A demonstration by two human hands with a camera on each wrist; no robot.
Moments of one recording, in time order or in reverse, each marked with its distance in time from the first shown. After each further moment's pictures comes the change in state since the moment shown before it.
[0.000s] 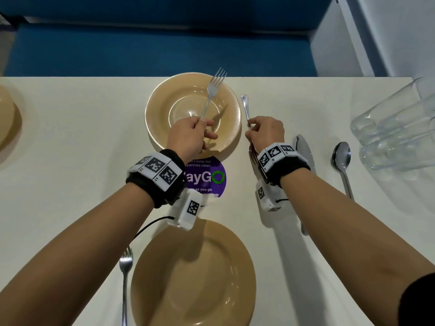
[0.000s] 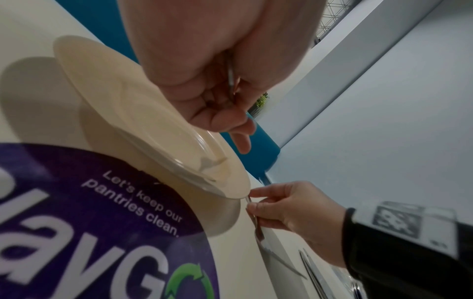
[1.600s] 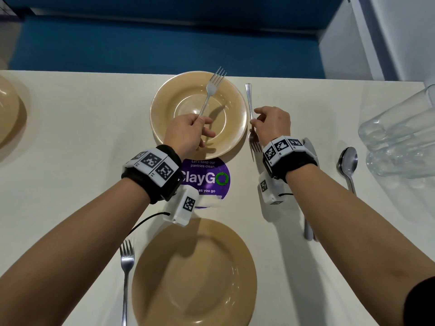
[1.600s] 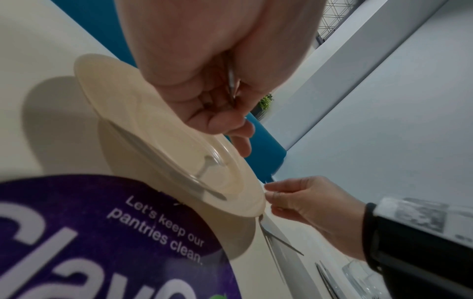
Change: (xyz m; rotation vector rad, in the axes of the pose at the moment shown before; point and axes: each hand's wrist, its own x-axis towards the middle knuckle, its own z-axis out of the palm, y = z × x) left_hand 0.010 0.000 -0.014 0.069 0.016 0.008; right_hand 0.015 -0.014 -0.004 0.044 0.057 -0.043
